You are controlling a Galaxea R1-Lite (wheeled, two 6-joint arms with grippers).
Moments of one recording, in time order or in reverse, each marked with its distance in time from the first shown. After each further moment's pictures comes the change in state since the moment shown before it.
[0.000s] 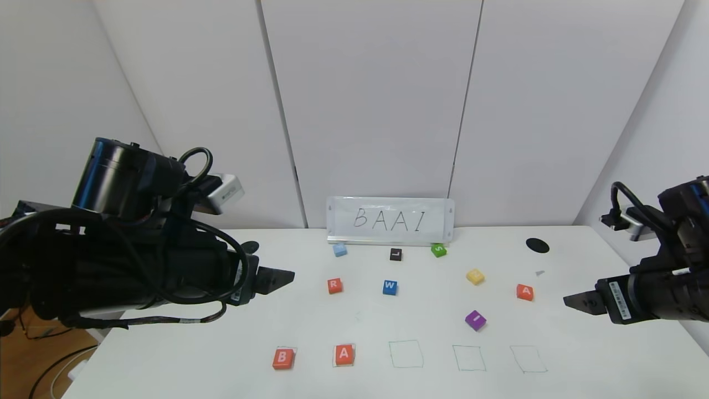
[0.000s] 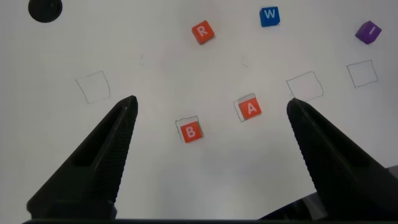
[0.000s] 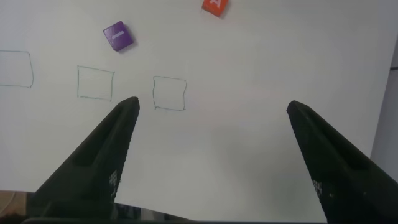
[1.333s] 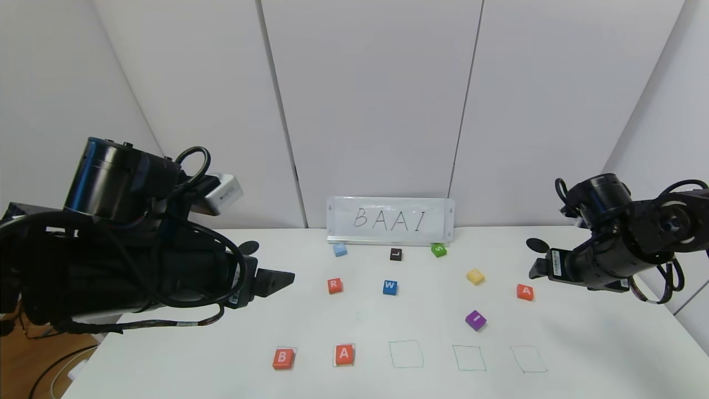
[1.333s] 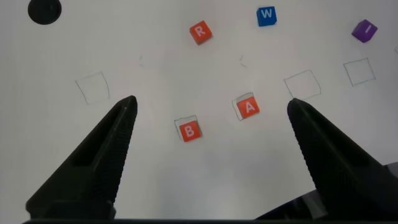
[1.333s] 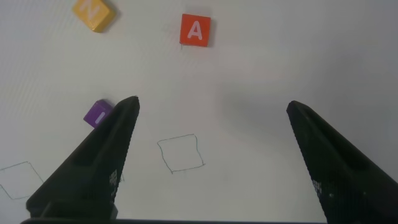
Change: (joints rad) left arm -0.007 -0.013 0.006 -0.001 0.004 0.003; right arm -0.068 0.412 -0.292 0.026 -0.022 0.315
